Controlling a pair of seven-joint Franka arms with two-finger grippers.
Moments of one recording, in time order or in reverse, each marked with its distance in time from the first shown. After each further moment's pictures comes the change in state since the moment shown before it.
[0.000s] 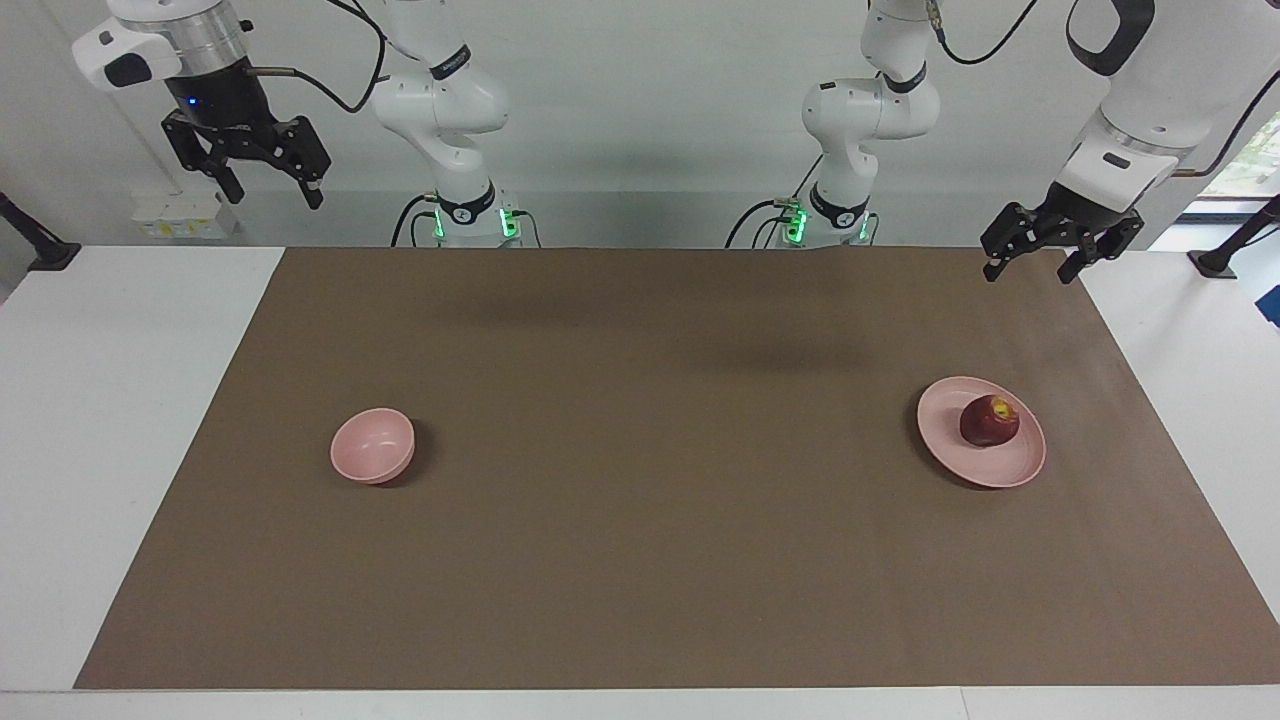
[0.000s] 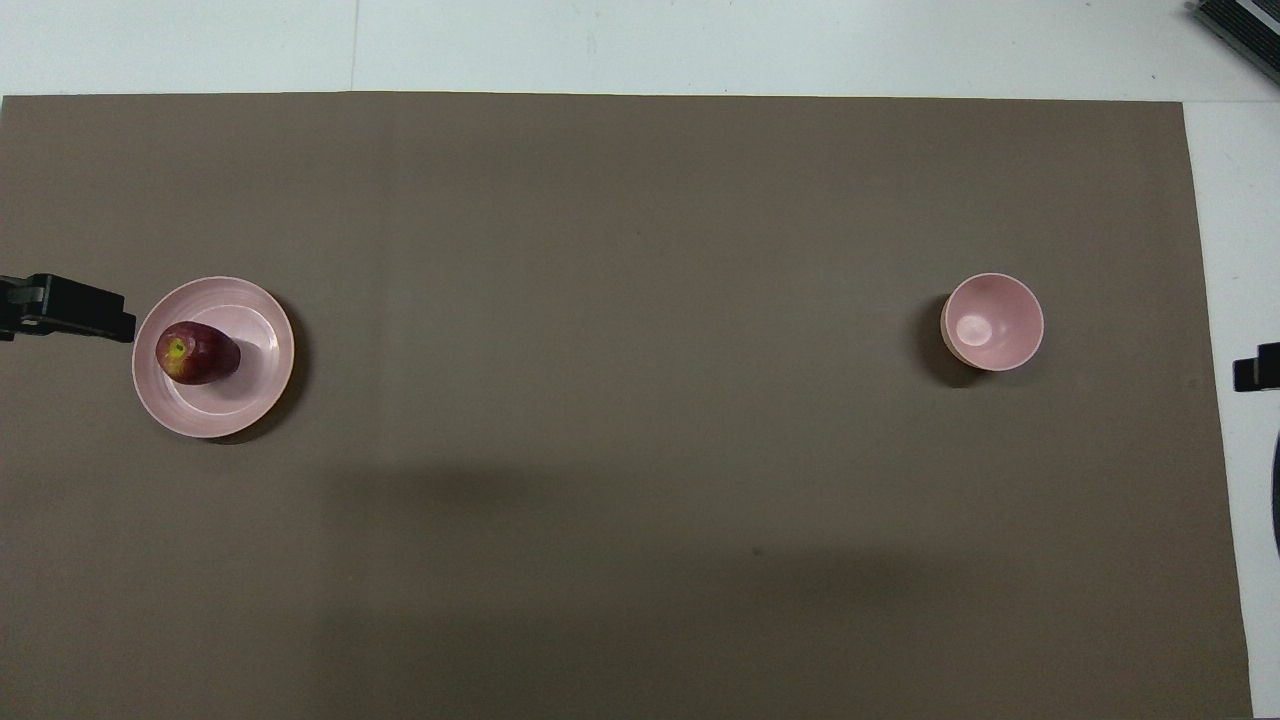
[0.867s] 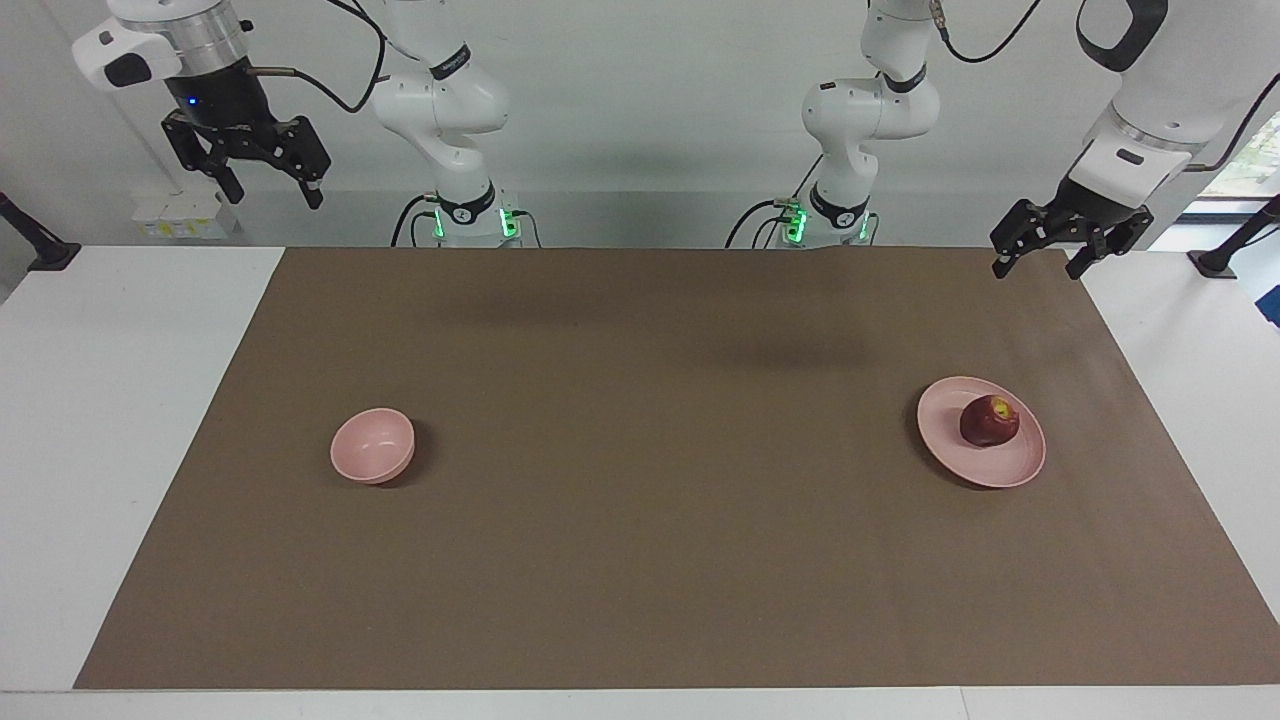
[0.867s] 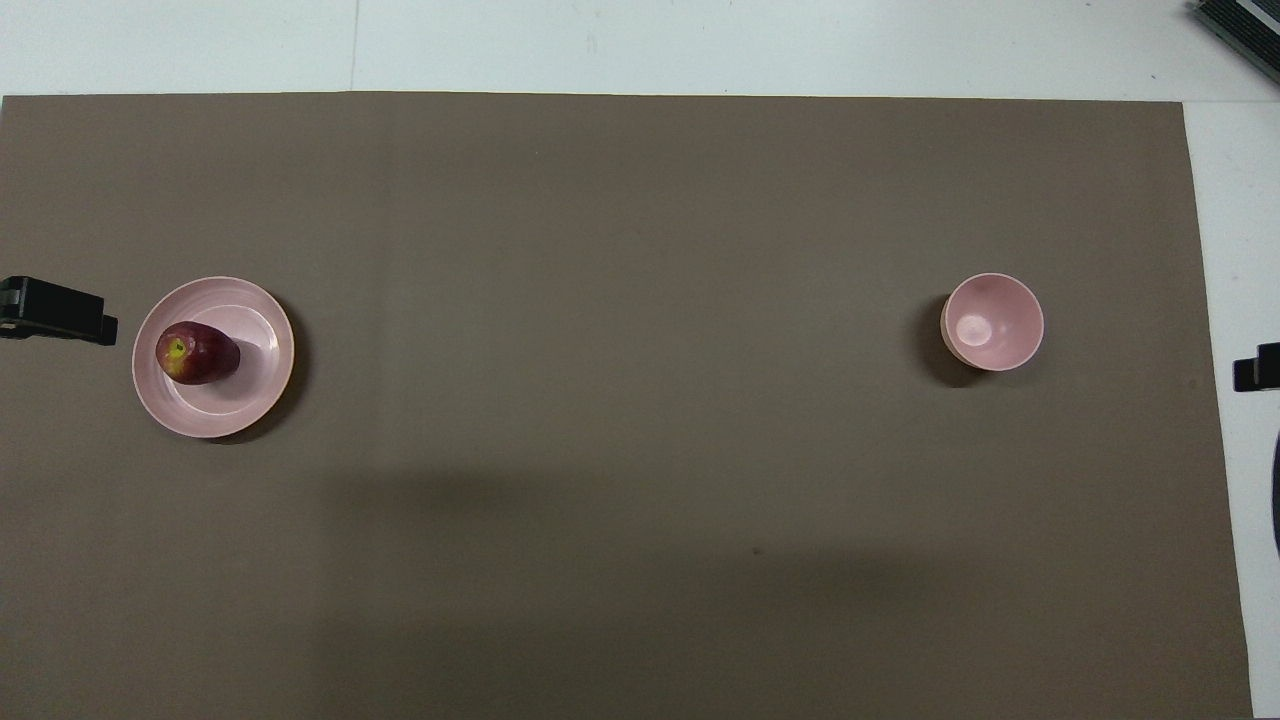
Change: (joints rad) left arm 0.005 -0.011 0.014 0.000 0.000 -0.008 0.000; right arm 0.000 0.000 0.000 0.000 0.000 0.000 0.000
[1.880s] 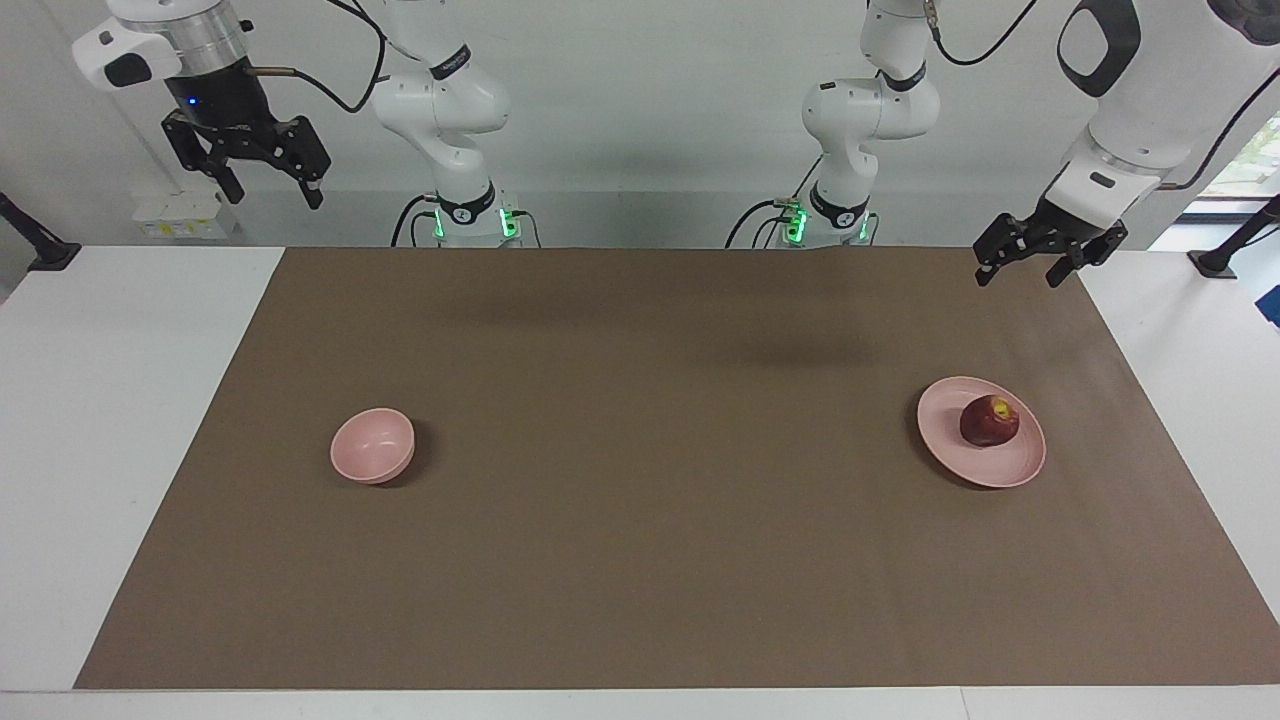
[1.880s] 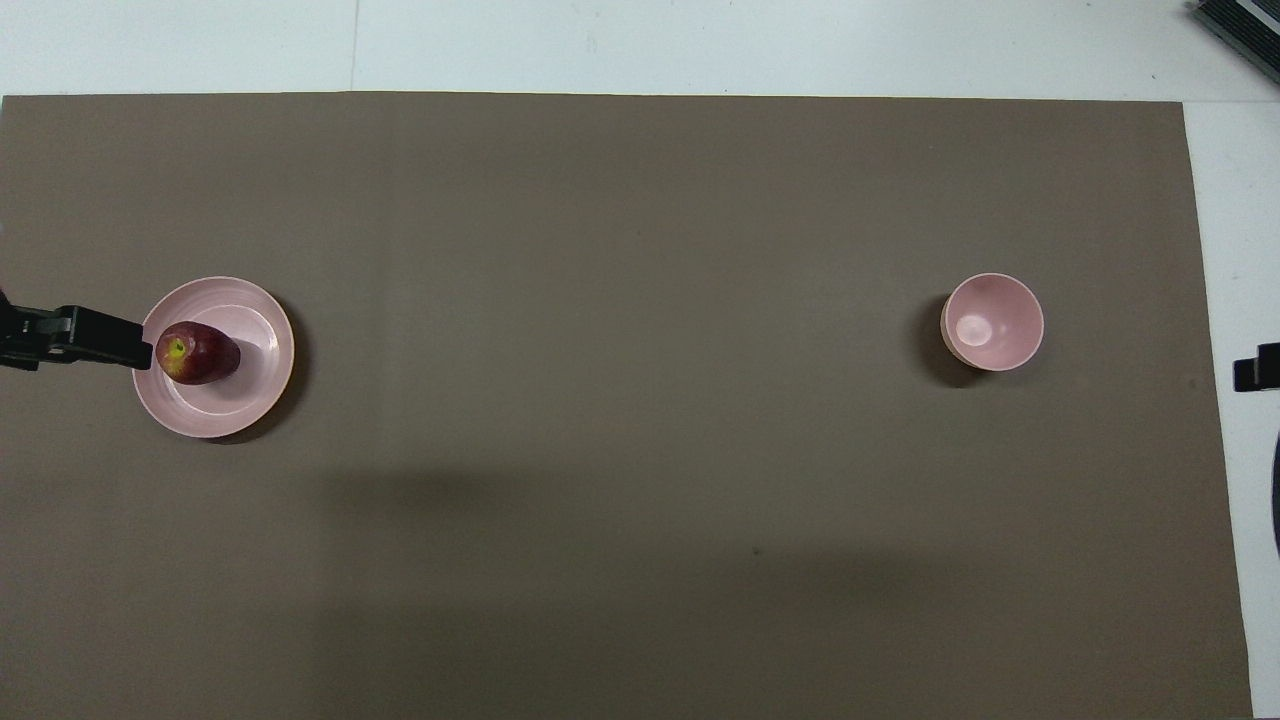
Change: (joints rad) left arm 0.001 -0.027 0.001 -0.163 0.000 0.095 -0.002; right arm 0.000 0.000 0.000 0.000 0.000 0.000 0.000
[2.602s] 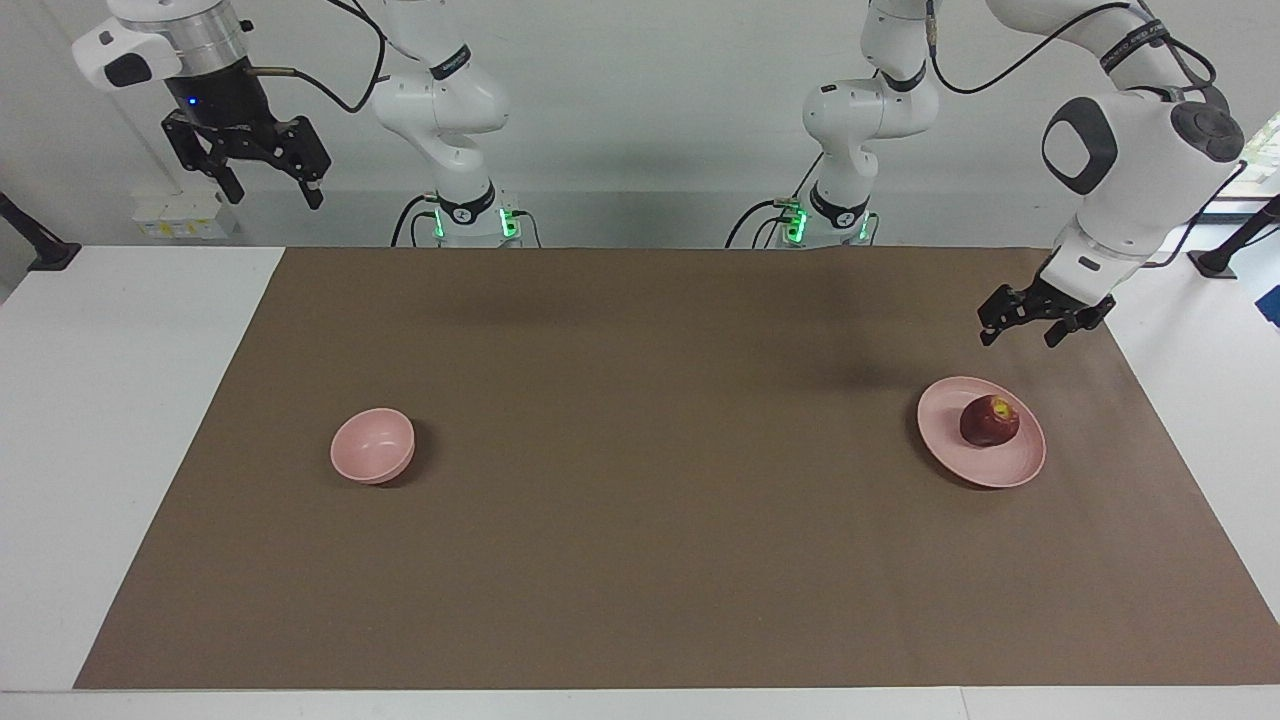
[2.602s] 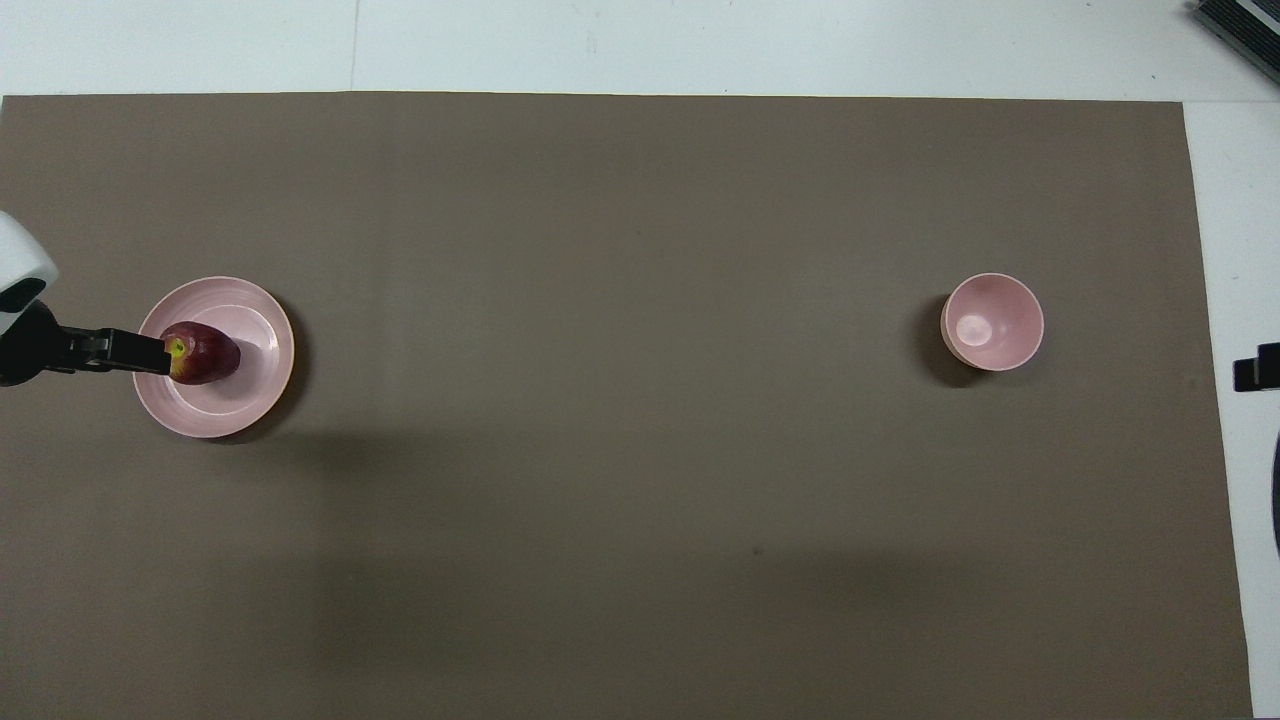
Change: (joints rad) left arm 0.089 0.035 0.007 -0.222 0.000 0.287 0.147; right arm 0.000 0.000 0.000 0.000 0.000 0.000 0.000
